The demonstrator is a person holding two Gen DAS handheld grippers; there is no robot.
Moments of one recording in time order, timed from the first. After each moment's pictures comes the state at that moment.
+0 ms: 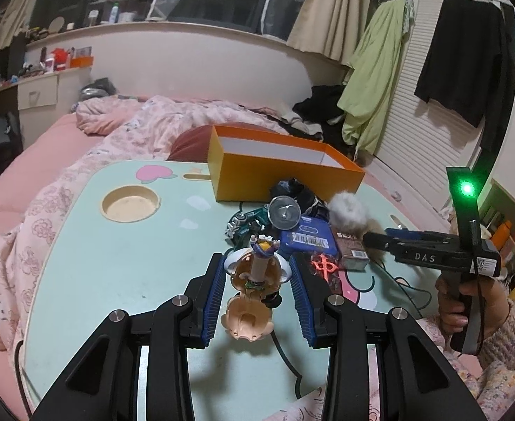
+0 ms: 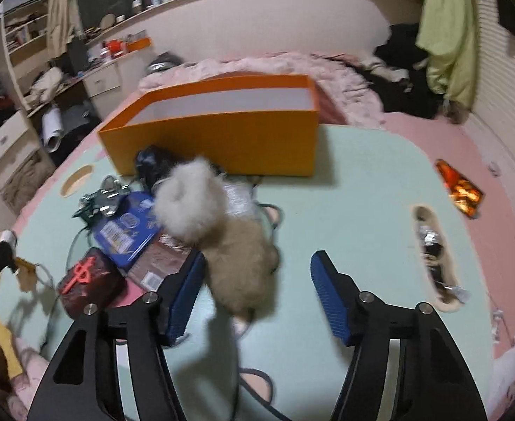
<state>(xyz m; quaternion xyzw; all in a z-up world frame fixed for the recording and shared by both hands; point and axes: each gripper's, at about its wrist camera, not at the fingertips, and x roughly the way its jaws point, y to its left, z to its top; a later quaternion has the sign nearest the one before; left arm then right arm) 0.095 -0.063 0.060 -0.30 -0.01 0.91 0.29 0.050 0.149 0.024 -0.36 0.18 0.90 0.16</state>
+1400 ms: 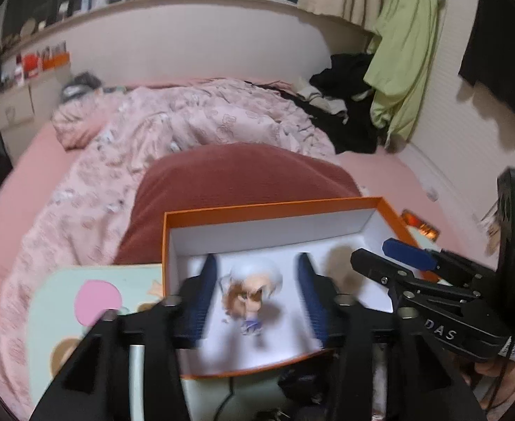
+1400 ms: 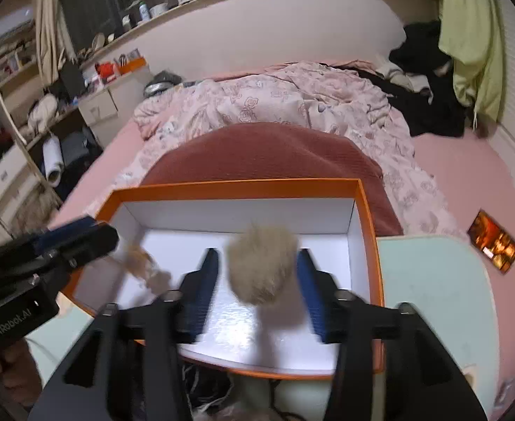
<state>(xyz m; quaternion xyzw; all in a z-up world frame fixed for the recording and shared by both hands) -0.095 0.063 0.103 -0.36 0.03 0.89 0.27 -0.069 0.229 0.063 -0.33 0.23 0.90 0.16</state>
